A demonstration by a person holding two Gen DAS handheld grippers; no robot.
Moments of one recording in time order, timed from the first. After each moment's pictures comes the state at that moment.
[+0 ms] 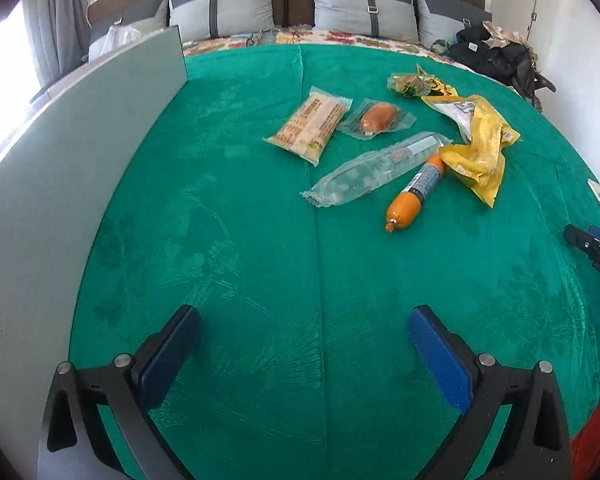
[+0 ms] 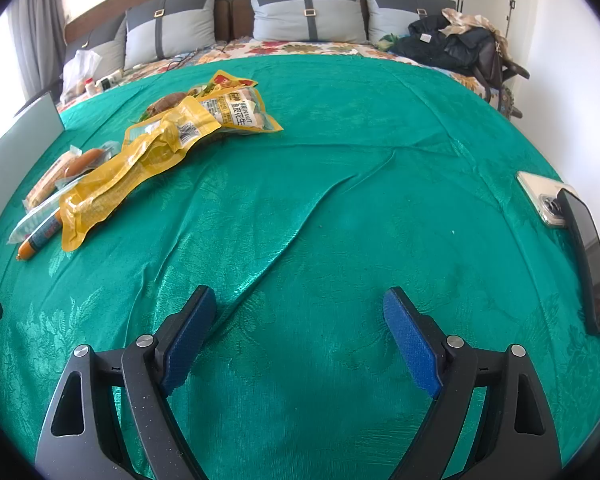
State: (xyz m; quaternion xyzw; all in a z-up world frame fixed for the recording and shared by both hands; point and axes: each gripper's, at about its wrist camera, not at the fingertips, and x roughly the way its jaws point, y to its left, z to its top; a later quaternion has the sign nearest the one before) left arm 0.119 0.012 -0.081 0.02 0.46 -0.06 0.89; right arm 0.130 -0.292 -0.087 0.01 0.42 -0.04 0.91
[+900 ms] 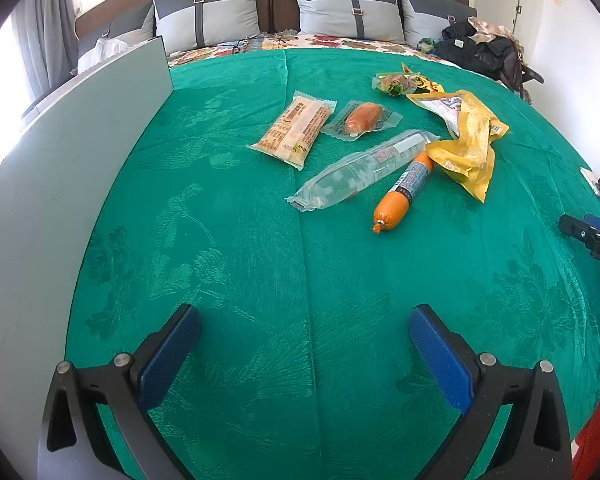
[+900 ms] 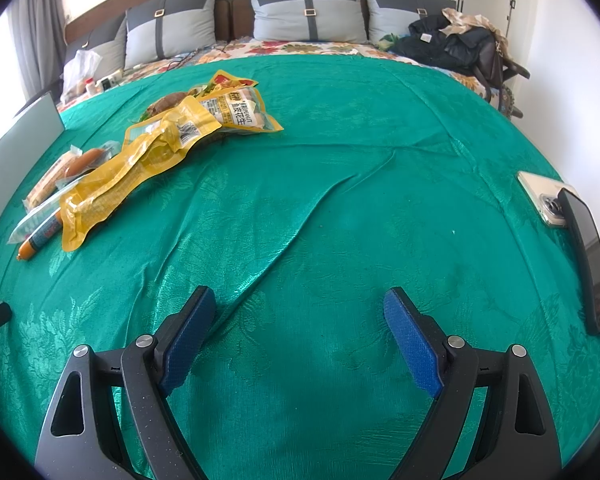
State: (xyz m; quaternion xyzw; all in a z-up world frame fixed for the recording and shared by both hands) left arm 0.126 0.008 -0.080 0.04 0.46 -0.08 0.88; right arm 0.131 -0.292 -0.088 0.01 0.42 -0.04 0.91
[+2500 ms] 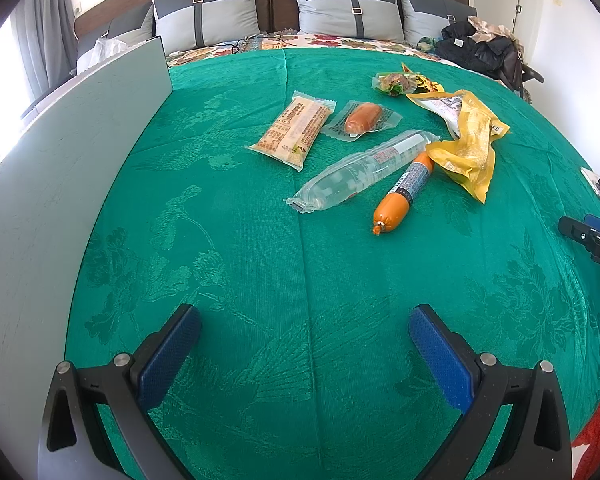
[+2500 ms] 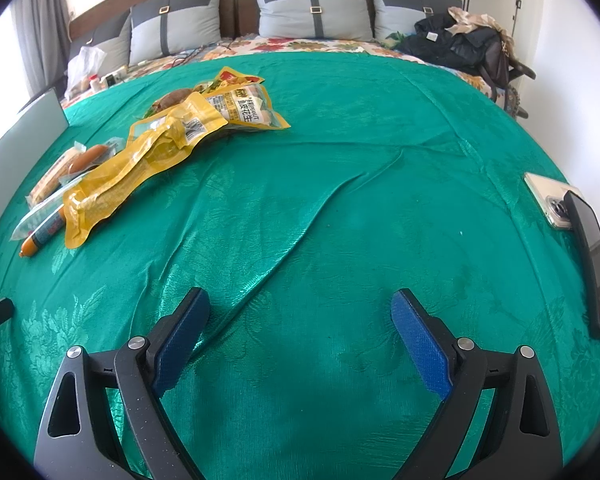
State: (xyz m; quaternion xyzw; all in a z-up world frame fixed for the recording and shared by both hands) left arm 0.128 0.005 -0.081 0.04 0.46 -0.08 0.88; right arm 0.133 -0.288 -0.092 0.00 0.42 -0.03 0.91
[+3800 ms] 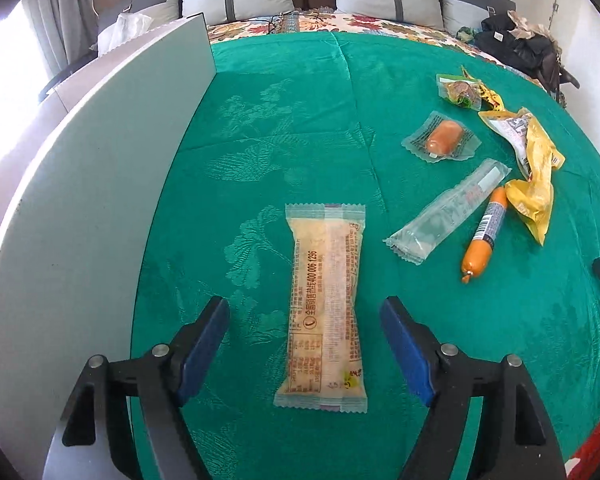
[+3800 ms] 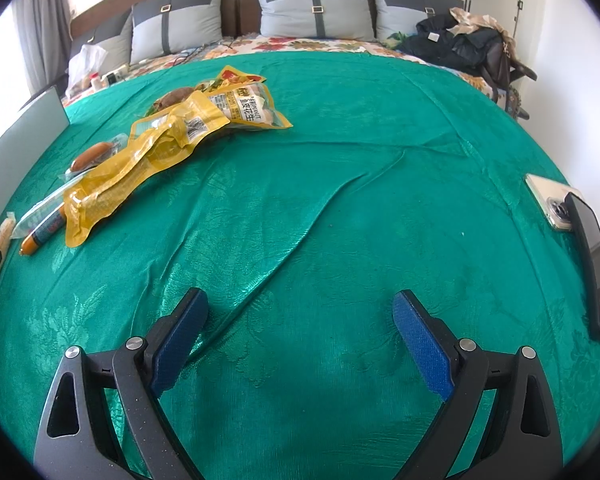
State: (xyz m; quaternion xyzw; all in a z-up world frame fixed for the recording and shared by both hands) left arm 0.164 0.052 -0.071 0.04 0.51 -0.02 0.86; right arm 0.132 -0.287 -0.092 0.00 0.42 -0.03 0.91
